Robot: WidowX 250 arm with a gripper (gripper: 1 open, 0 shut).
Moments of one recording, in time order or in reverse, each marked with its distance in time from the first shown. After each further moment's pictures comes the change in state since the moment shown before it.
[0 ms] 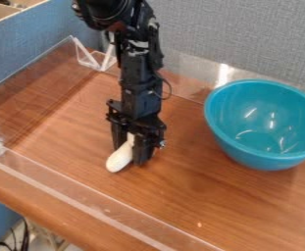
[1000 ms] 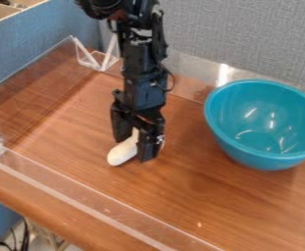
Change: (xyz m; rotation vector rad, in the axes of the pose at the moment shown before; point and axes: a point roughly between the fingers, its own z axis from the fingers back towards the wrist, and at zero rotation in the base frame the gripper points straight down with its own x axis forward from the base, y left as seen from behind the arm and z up) arm -0.001 0.001 0.011 0.015 -0.011 -0.138
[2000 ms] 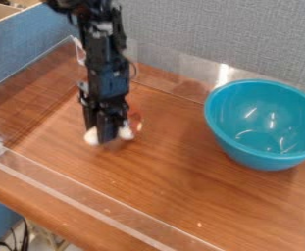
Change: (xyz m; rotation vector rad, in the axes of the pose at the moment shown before) arm -0.017 0.037 0.025 0.012 -0.034 0.086
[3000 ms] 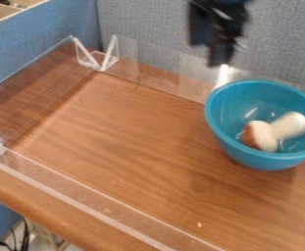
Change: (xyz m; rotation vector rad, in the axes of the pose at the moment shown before) arm 0.081 -0.137 0.098 0.165 -0.103 -0.427
